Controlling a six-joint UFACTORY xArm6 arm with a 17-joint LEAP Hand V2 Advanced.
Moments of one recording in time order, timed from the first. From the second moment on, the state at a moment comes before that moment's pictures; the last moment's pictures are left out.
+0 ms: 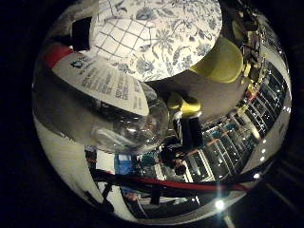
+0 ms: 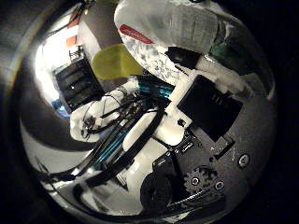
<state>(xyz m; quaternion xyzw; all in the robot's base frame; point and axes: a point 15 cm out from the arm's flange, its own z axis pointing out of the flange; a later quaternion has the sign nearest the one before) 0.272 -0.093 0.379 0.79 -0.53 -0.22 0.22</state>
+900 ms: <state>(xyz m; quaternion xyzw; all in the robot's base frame) 0.259 -0.092 0.331 0.79 -0.54 -0.16 0.25</state>
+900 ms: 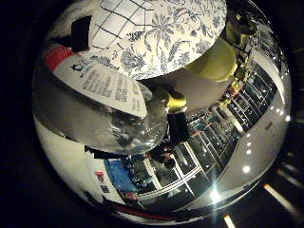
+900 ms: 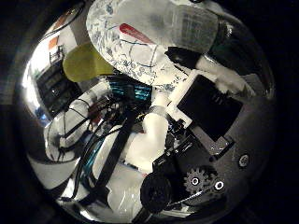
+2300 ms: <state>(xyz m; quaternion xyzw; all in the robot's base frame) 0.393 0.222 0.336 0.70 -0.45 -0.27 -0.47</state>
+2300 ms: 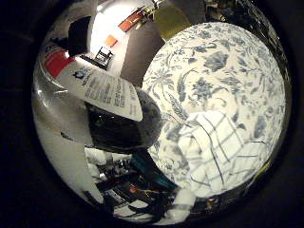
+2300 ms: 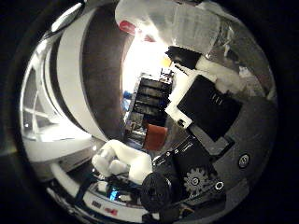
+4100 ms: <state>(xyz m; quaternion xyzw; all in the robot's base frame) 0.388 0.229 0.261 0.76 -0.38 -0.24 -0.47</state>
